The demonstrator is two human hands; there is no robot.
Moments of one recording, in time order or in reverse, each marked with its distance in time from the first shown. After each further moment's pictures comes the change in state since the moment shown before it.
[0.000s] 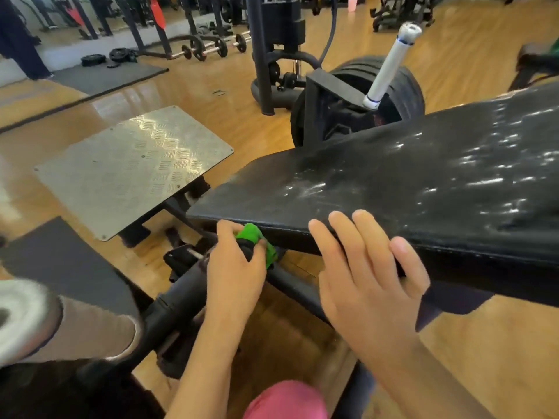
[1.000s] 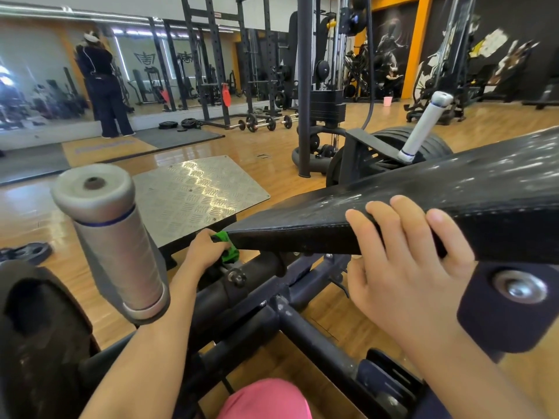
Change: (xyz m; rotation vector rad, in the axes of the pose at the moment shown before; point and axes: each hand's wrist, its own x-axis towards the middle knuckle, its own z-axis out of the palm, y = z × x) left_hand 0.149 -0.154 -0.028 0.106 -0.010 -0.263; right_hand 0.009 0.006 0.029 0.028 0.386 -0.116
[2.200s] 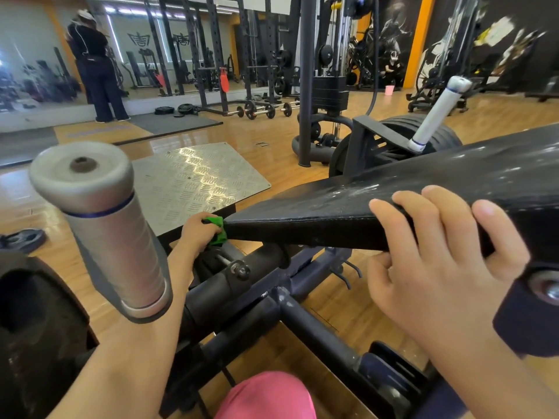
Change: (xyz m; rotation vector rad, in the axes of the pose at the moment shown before) left_hand 0.033 -0.008 -0.006 -0.159 0.018 0.023; right_hand -0.004 -0.001 0.002 0.053 -0.002 0.024
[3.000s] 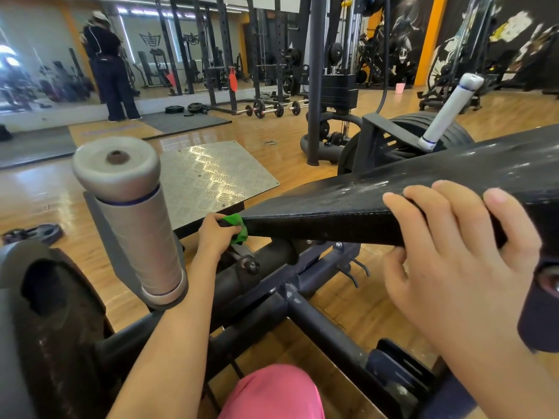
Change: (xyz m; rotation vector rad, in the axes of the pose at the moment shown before) left_hand -0.031 -0.001 0.015 -0.116 0.141 0.013; right_hand 0.003 0.005 -0.019 -0.049 -0.153 0.001
